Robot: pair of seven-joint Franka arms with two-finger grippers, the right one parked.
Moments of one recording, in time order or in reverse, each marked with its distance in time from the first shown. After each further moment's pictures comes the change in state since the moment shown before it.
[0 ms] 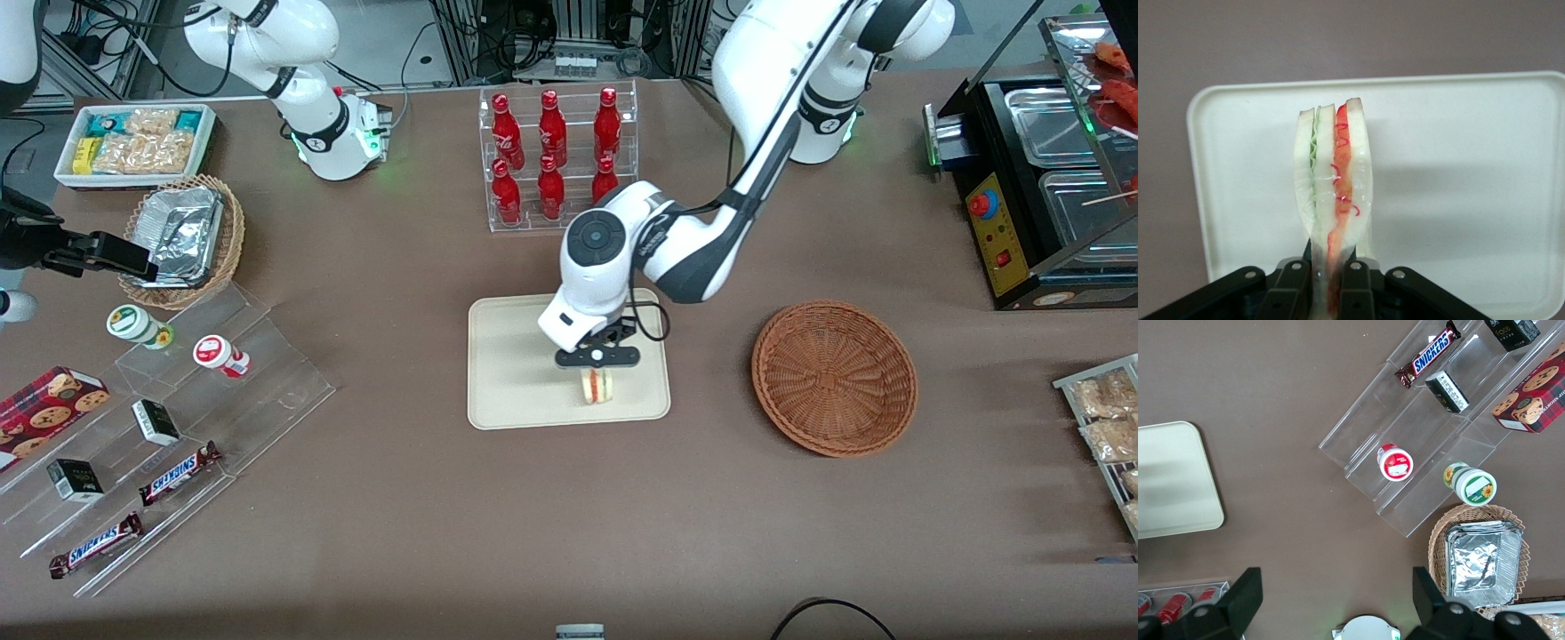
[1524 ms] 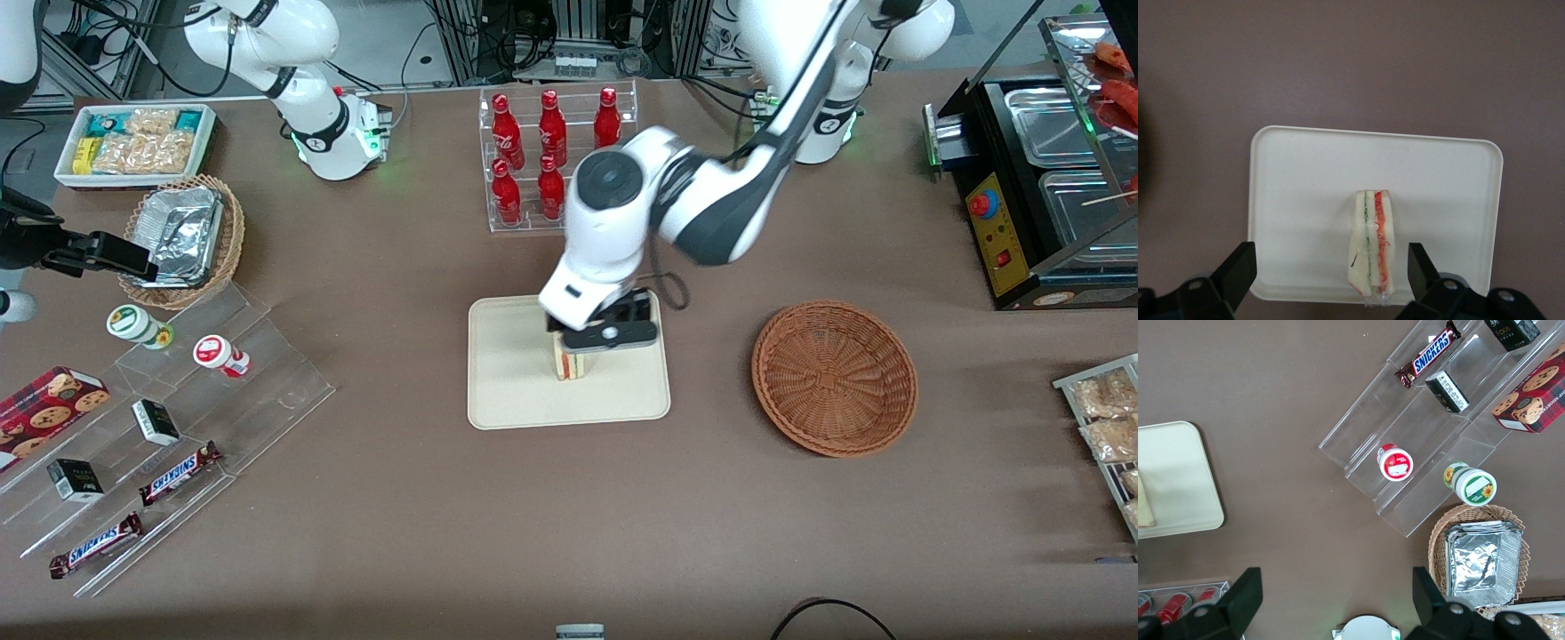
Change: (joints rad) arm 0.037 -0.203 0.038 0.074 -0.001 -0.207 -0.069
